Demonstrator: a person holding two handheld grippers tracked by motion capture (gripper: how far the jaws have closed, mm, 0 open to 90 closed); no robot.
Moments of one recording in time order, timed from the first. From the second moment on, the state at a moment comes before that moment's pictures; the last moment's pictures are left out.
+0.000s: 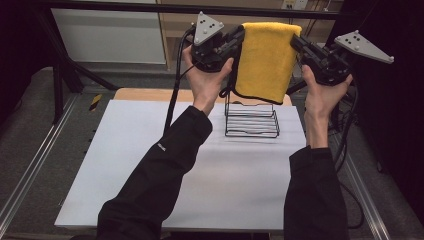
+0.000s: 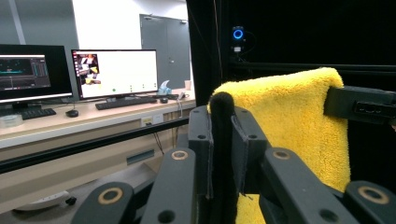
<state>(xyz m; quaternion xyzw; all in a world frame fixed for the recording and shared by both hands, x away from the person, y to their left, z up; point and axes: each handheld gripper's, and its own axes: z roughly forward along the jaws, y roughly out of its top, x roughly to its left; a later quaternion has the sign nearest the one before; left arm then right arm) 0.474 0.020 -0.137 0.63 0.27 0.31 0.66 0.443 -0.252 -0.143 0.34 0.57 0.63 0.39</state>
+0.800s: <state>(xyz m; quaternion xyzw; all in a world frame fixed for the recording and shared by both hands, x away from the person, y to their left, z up) 0.517 0.011 -0.113 0.62 0.27 0.32 0.66 0.481 -0.258 -0.120 0.34 0.57 0.63 0.41</state>
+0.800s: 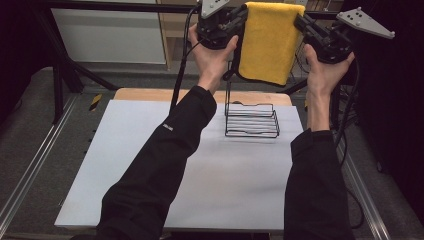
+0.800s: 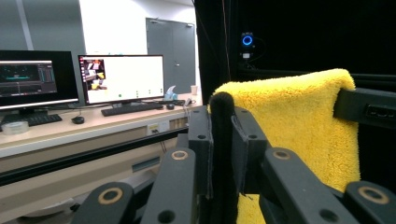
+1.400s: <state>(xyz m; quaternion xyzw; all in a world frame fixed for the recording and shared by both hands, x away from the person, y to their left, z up) 0.542 0.013 -0.144 0.64 0.26 0.34 0.63 0.517 -0.259 -0.144 0.33 0.59 0.62 0.41</state>
